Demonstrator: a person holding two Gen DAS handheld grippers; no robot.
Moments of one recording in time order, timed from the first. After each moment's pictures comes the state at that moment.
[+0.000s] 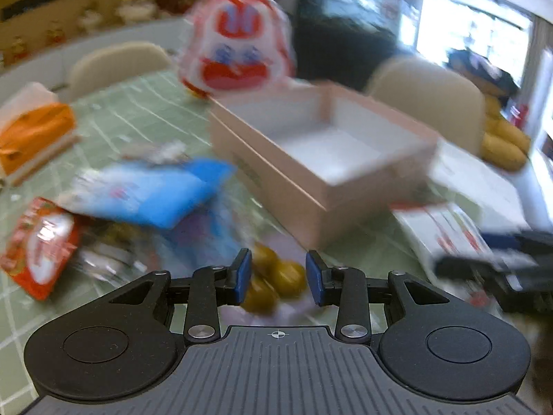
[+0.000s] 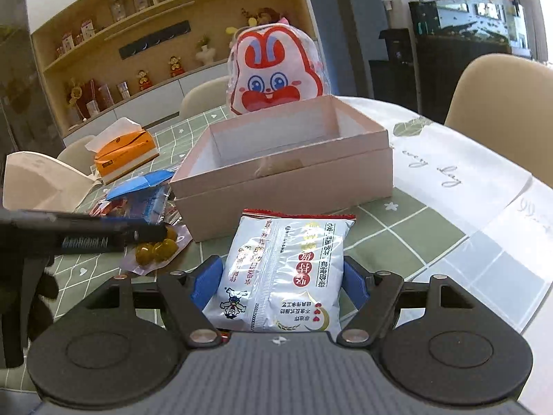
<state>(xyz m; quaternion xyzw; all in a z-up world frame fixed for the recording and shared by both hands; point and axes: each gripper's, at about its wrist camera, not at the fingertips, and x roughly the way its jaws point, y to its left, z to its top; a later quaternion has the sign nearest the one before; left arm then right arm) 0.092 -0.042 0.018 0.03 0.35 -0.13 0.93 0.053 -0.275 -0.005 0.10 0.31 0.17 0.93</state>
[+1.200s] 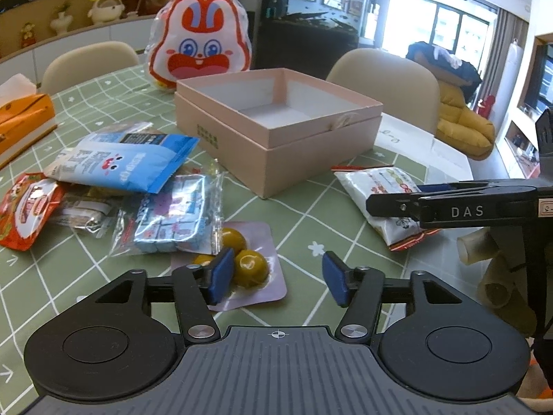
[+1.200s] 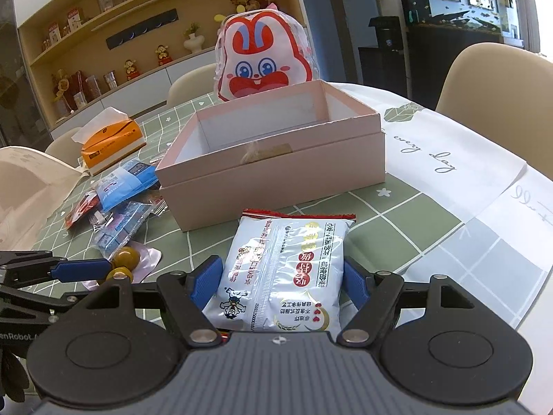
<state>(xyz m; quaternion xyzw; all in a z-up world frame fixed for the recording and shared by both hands) 0.040 -0.038 0.015 0.02 0.35 -0.19 0.92 0.057 -0.270 -0.008 0.09 0.33 0.15 0.93</state>
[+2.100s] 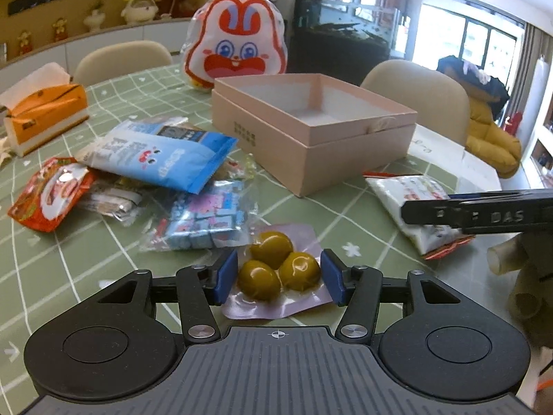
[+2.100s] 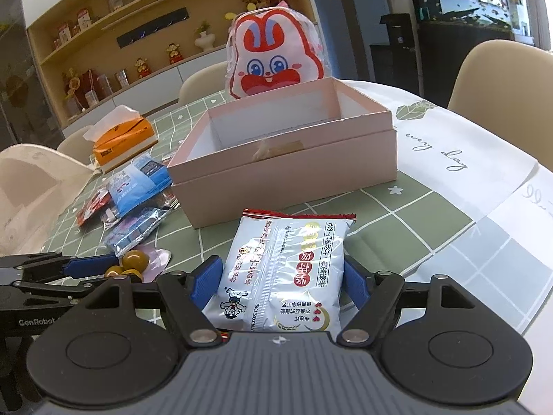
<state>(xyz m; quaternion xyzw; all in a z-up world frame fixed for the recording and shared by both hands) 0.035 -0.031 0.006 0.01 0.34 -0.13 0.93 0.057 -0.269 -0.008 0.08 0.33 0.18 0.92</state>
